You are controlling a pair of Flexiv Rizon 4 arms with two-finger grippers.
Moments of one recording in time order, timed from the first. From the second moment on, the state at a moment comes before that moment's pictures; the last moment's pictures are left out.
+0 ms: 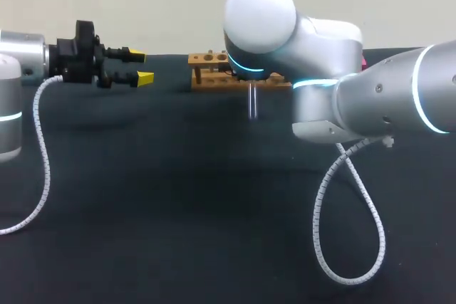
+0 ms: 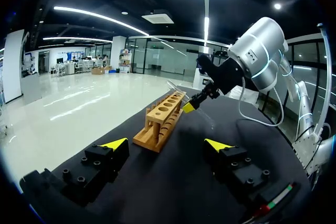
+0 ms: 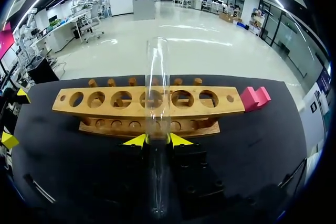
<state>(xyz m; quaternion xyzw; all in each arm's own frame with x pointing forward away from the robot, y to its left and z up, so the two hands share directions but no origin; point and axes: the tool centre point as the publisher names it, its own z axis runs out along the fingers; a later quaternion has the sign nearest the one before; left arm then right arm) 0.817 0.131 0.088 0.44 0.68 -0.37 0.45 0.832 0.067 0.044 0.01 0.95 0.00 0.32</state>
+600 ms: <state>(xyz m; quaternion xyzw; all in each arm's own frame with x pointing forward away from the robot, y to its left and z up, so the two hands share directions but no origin) 0.817 0.131 0.088 0.44 0.68 -0.37 0.45 0.830 0.066 0.036 0.02 0.95 0.00 0.30</state>
